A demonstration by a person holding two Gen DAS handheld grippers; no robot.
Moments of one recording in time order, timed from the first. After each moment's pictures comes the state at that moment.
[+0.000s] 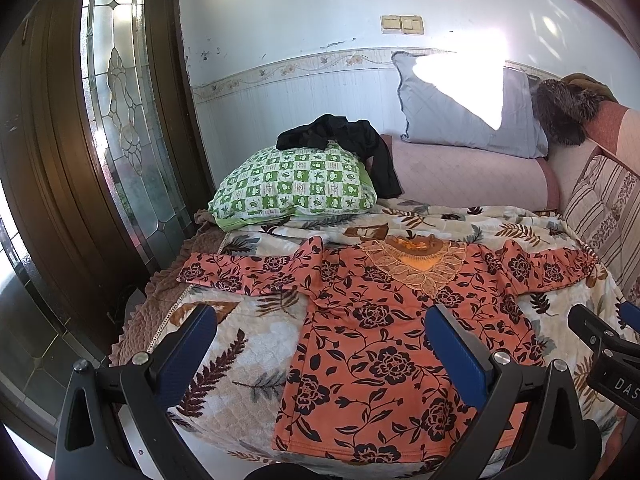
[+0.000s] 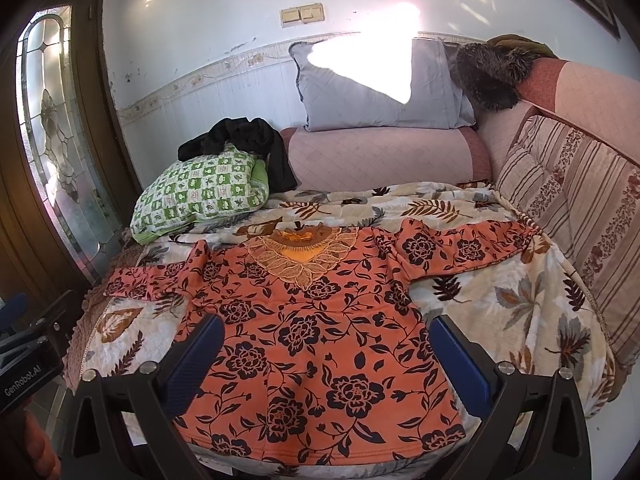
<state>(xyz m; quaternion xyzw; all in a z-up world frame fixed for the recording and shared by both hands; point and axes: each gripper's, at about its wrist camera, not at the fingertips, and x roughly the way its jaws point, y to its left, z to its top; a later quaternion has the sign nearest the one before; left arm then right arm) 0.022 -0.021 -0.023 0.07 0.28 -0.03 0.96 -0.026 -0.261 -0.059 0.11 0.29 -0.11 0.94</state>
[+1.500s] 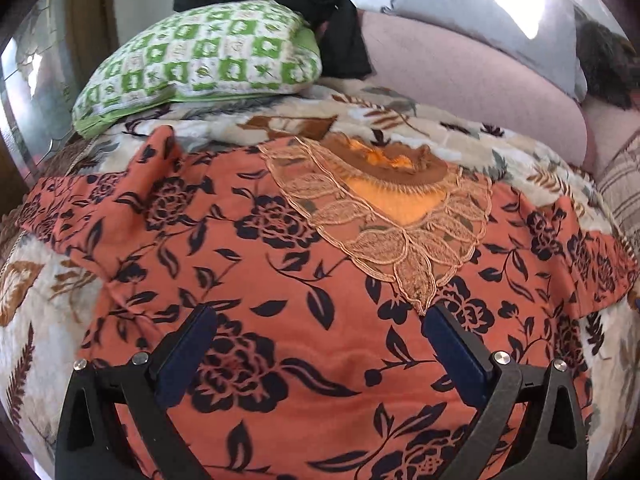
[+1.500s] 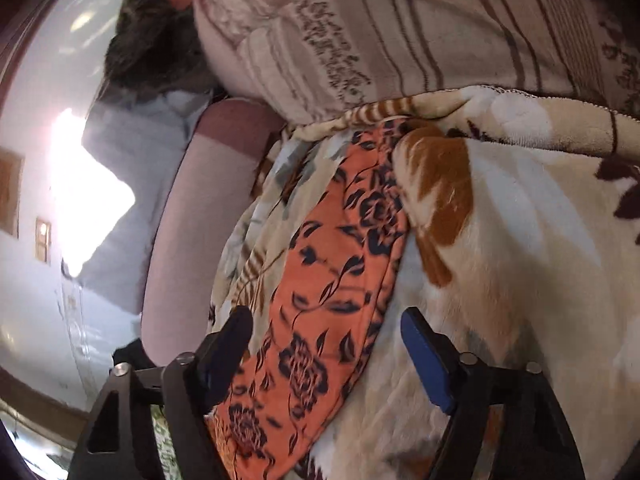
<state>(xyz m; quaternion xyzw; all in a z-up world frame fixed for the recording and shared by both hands) 0.278 -0.156 -0.251 0.02 0.45 -0.08 0.89 0.112 -0.768 -0.298 0.58 0.19 -0.22 0.76</state>
